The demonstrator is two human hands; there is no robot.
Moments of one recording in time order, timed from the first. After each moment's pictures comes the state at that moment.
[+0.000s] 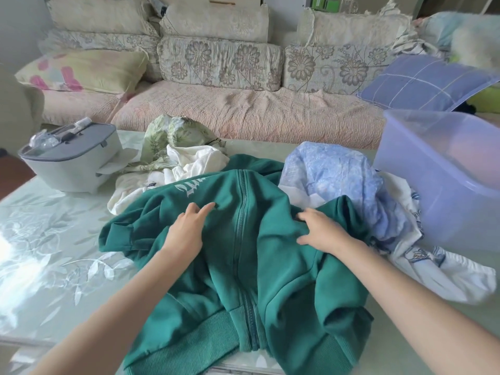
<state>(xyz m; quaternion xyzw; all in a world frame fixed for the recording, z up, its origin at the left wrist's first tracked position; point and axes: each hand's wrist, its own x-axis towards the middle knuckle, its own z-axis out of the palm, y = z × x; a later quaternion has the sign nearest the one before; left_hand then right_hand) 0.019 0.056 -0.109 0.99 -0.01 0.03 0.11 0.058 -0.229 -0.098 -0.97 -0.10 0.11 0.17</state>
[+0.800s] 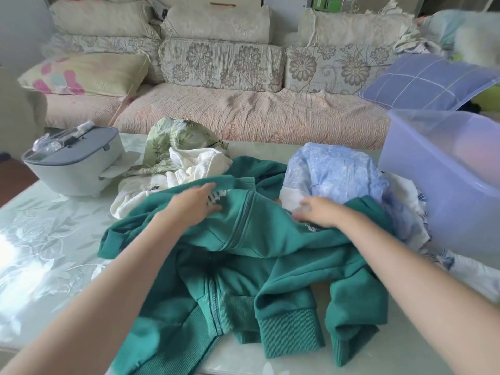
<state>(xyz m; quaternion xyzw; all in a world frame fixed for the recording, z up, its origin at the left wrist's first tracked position) 0.061 0.059 -0.050 0.99 -0.02 -0.08 0.11 0.097 -0.221 -0.069 -0.97 -0.05 0.19 0.18</state>
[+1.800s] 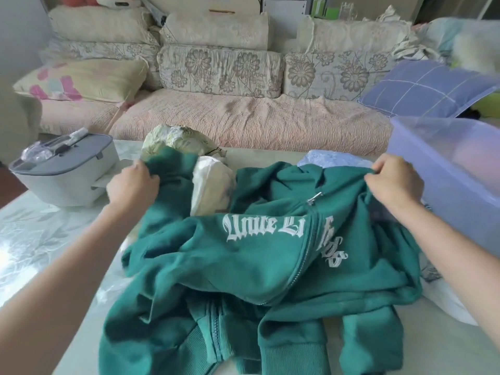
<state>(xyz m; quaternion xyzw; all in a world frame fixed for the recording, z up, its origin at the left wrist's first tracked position) 0.088 0.124 -0.025 0.96 0.22 0.15 0.09 0.117 -0.294 -0.015 -0.94 0.18 -0.20 0.20</state>
